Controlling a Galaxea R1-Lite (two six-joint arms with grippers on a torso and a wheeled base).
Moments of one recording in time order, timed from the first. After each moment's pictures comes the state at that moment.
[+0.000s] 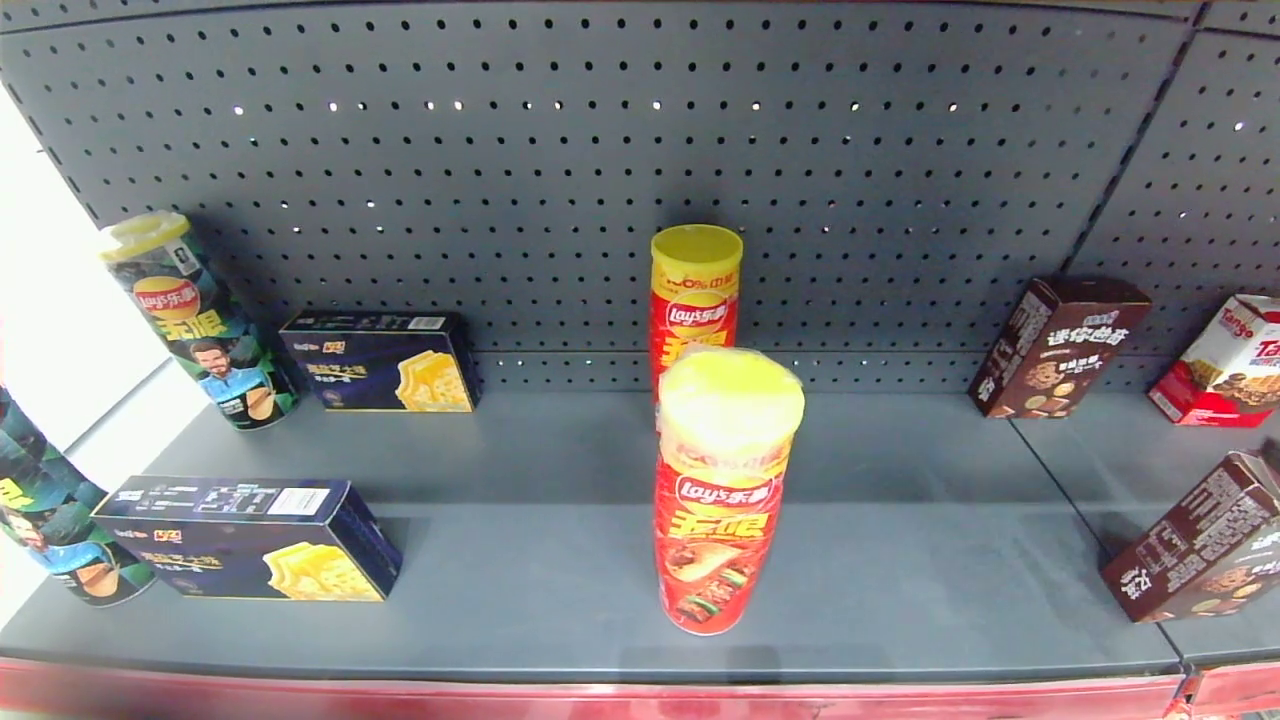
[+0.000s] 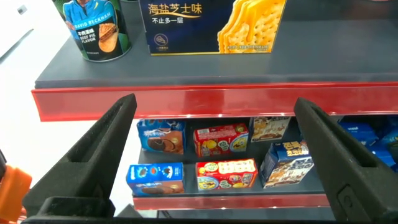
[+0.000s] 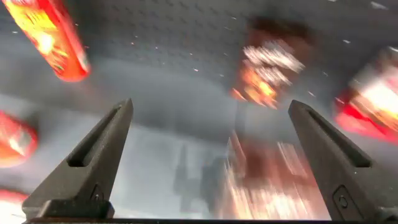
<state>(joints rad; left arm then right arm) 0.00 0.00 0.00 0.00 -0.02 0.00 0.10 0.74 -0.57 -0.16 0.05 -0.11</state>
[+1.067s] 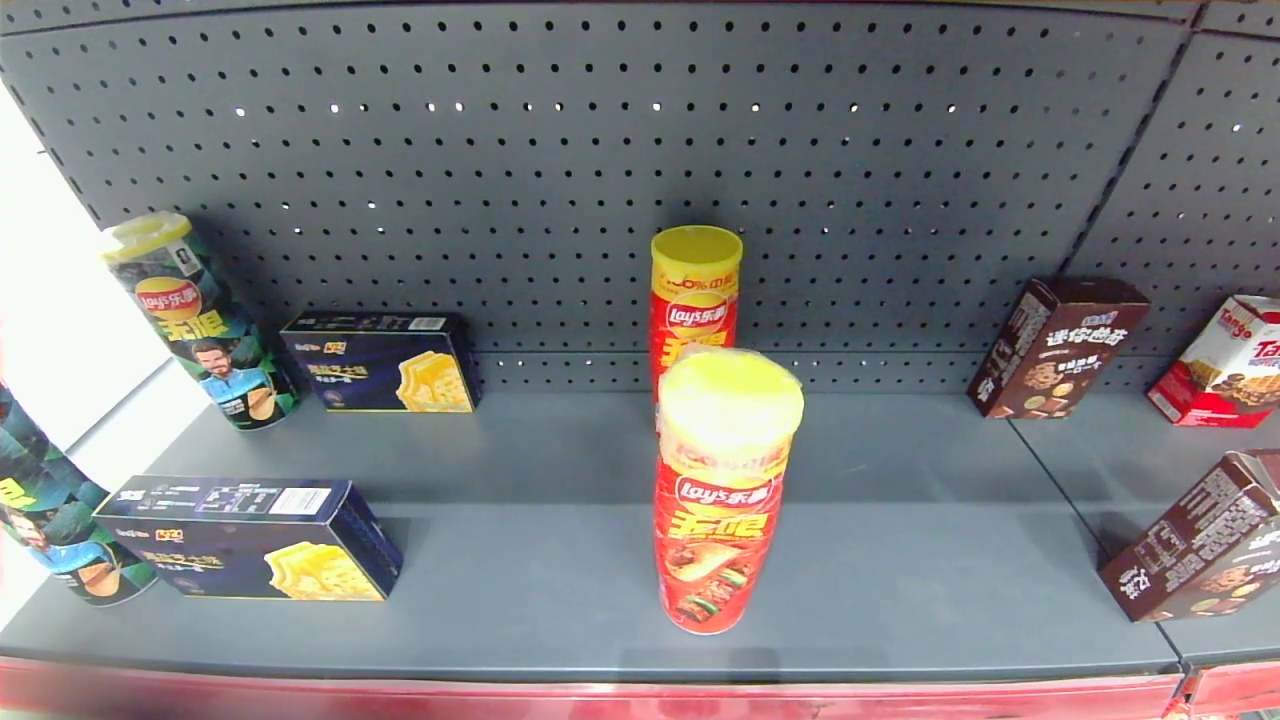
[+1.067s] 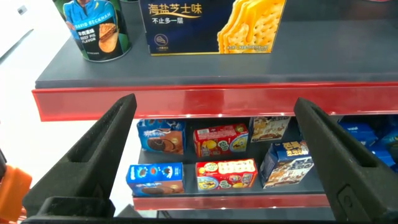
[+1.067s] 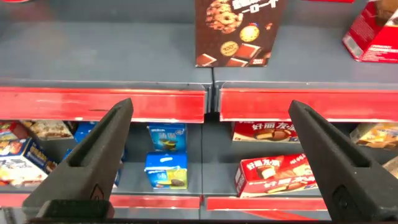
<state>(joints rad) 0.00 0.00 0.00 0.00 -0.02 0.00 -0.02 0.00 0.00 0.00 0.01 -0.01</state>
